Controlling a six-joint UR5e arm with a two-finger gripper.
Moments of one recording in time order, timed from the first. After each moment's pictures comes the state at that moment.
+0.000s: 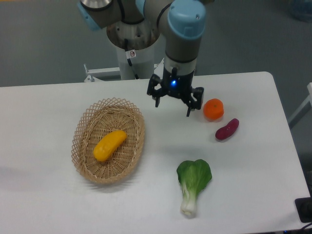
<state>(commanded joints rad) 2.46 -1.67 -1.79 -1.15 1.44 0.83</state>
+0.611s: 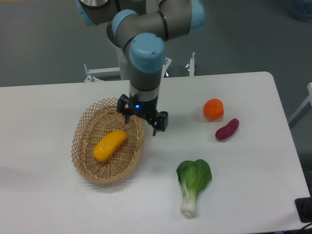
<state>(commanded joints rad) 2.26 -1.75 -1.87 -1.02 1.45 0.83</state>
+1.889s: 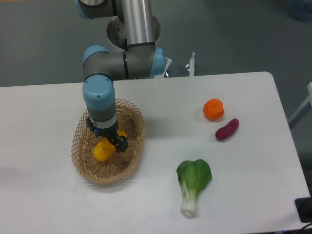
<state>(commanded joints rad) 2.12 -1.91 -1.93 -0.82 1.52 0.76</state>
